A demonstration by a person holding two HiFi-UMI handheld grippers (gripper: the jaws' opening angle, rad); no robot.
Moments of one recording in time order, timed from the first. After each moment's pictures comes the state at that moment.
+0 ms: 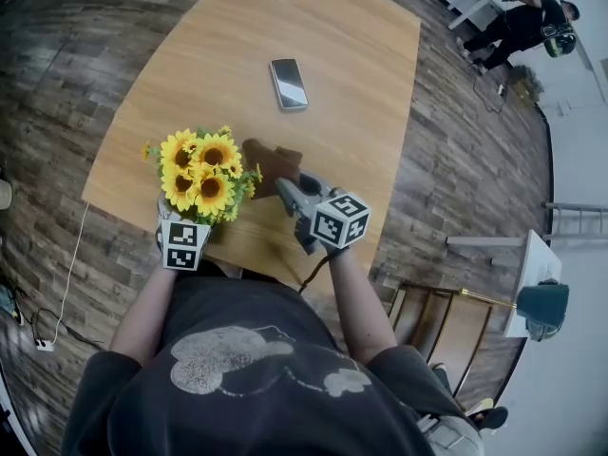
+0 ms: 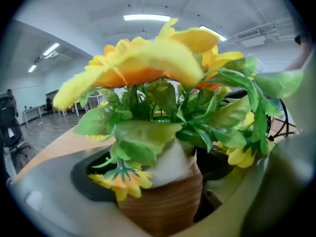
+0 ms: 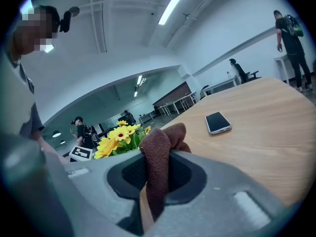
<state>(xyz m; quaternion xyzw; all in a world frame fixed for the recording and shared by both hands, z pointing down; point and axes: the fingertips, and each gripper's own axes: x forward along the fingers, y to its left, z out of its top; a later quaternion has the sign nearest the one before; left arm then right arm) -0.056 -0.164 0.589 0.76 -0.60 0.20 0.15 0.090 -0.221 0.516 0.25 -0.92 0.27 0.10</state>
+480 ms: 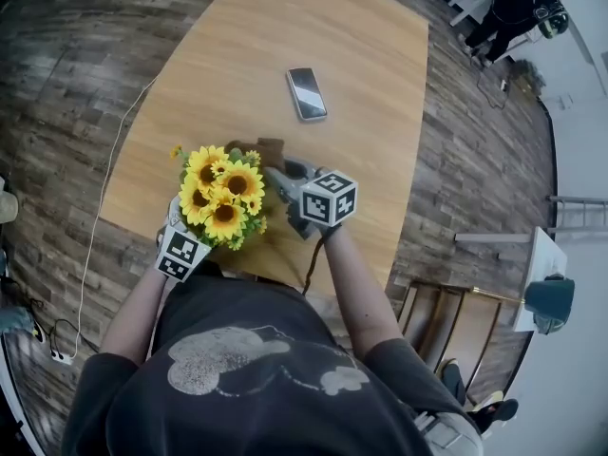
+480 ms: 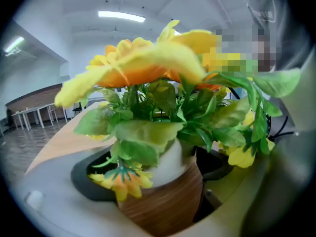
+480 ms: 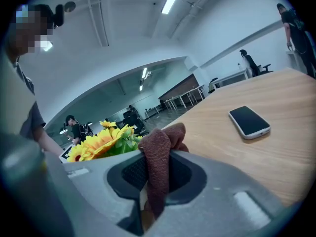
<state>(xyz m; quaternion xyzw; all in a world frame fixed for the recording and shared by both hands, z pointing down) -0.067 -0.149 0.592 0.87 -0.44 0.22 0.11 -0.005 -0.250 0.528 0.20 -0.93 0.27 0.13</state>
